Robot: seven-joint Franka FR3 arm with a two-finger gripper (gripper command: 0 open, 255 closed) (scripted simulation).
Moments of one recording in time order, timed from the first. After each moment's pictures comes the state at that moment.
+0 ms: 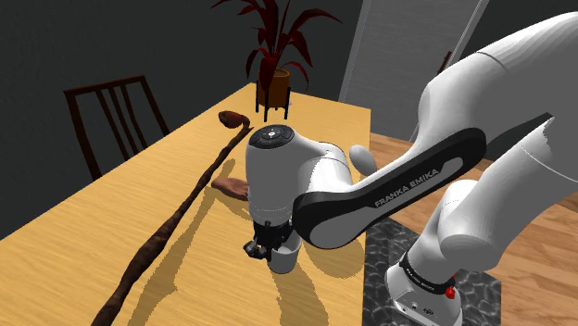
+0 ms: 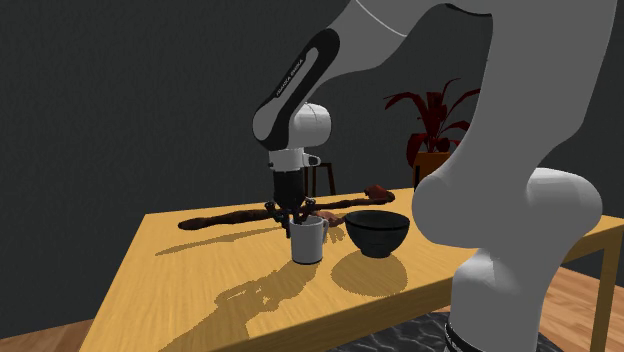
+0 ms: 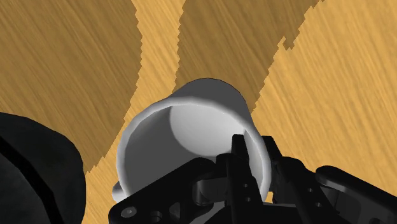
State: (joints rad) arm 0.09 -0.18 0.66 -2.45 0.11 2.24 0.86
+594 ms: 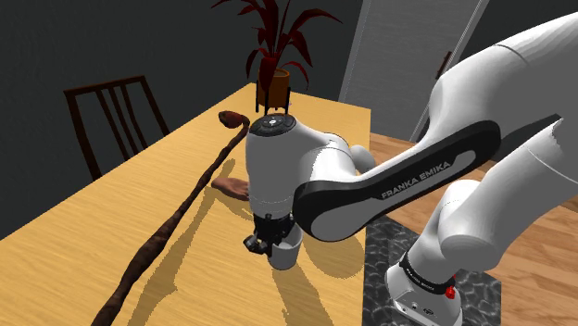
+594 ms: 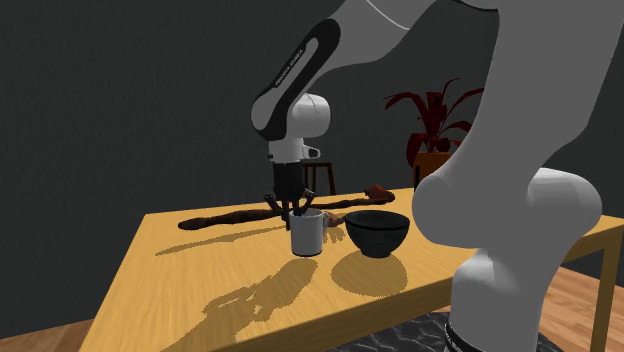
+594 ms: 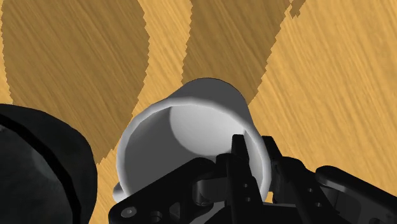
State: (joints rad) arm 0.10 -0.22 0.65 -2.43 0.13 2.18 0.84
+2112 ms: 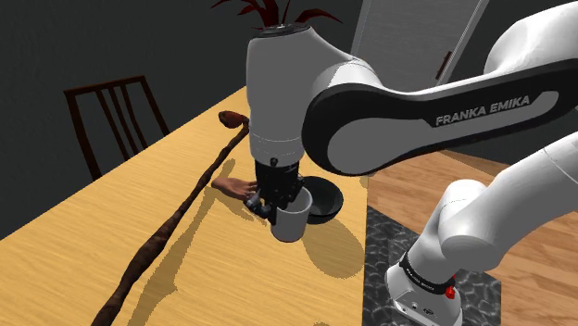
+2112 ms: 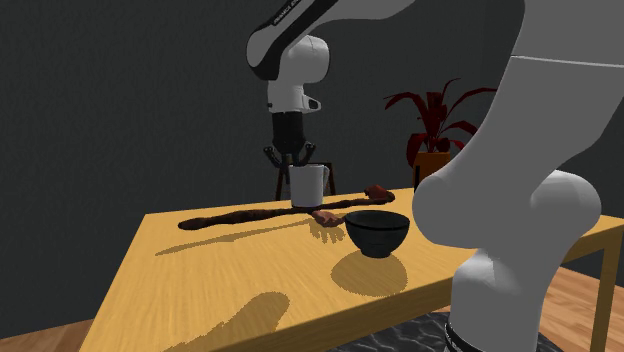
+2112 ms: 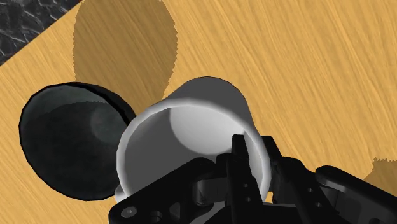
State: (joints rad) arm 0.11 -0.36 0.58 -2.22 0.17 1.85 0.78
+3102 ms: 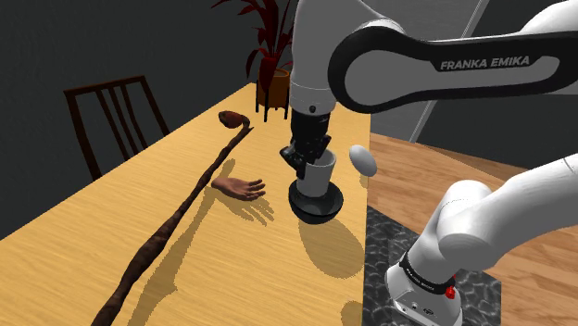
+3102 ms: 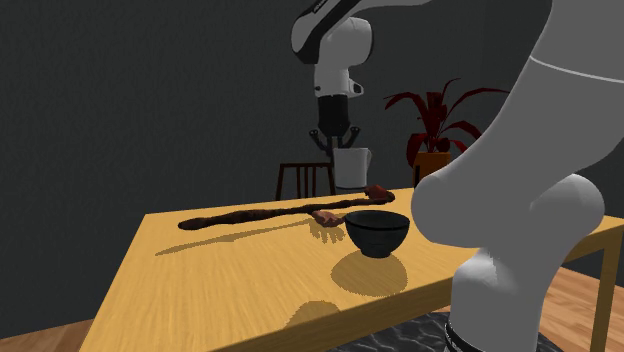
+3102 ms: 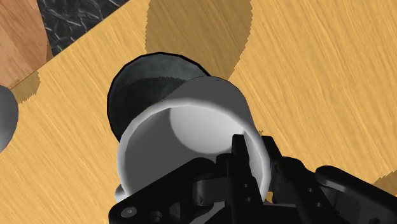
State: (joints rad) arm 0.06 -0.52 0.37 -2.28 0.13 1.74 0.54
